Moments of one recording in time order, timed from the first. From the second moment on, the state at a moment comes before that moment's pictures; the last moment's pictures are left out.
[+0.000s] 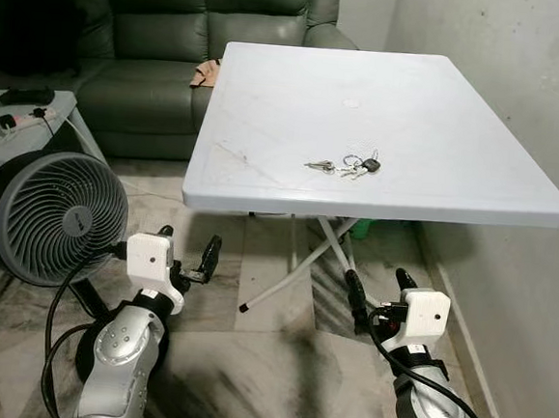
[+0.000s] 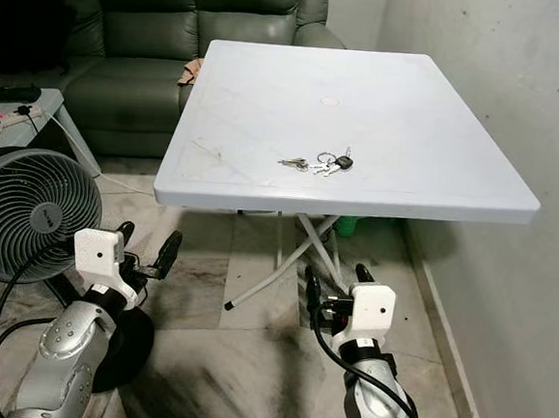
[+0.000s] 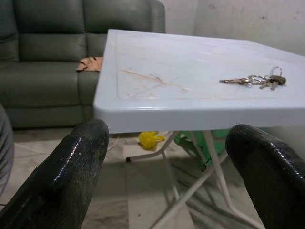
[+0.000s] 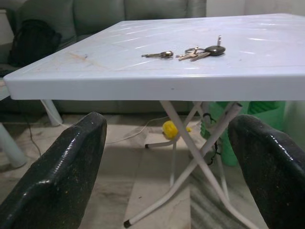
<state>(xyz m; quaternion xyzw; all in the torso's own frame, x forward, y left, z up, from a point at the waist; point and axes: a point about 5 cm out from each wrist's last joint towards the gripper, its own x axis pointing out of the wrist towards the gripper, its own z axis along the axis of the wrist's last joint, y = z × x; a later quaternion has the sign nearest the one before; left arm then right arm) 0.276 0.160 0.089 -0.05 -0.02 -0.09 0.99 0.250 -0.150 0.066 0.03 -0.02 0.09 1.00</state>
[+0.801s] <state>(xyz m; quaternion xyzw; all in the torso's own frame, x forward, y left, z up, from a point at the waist) 0.260 0.180 0.097 -0.03 -0.03 -0.01 1.00 0.267 -0.131 0.075 0.04 -0.02 0.15 0.99</state>
